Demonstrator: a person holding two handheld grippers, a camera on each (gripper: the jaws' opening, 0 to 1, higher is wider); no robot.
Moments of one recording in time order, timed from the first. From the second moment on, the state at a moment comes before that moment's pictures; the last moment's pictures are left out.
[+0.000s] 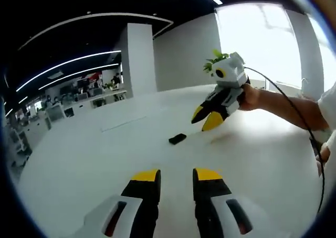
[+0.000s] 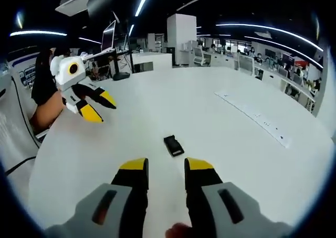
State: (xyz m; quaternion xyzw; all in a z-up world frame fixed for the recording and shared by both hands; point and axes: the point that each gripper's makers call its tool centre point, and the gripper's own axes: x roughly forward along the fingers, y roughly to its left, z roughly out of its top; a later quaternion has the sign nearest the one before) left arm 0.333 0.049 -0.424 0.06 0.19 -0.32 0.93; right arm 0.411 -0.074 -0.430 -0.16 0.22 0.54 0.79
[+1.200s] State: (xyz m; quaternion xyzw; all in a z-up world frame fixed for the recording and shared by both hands) left arm 0.336 0.044 -0.429 0.05 0.20 -0.30 0.93; right arm 0.341 -0.113 -0.417 -0.06 0.22 0.35 0.91
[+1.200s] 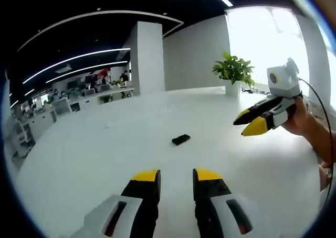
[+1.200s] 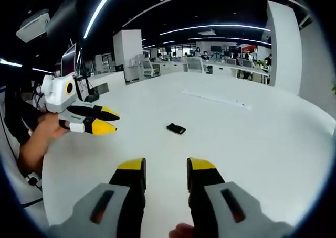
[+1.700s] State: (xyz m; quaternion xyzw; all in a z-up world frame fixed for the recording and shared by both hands) left arm 0.316 0.051 -0.423 0.03 0.18 -0.29 0.94; right arm 0.309 -0.117 -0.413 -0.07 0.19 0.31 0.93
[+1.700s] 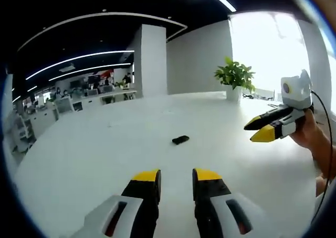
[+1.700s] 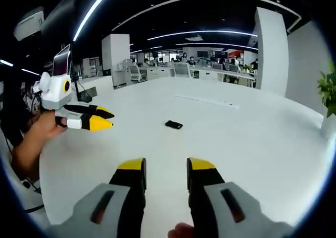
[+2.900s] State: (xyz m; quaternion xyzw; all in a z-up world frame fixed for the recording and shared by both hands) left arm 0.289 0.075 -0.425 0.01 0.18 -0.24 0.95; right arm 0.274 -0.141 -0.426 -0.03 0.19 0.27 0.94
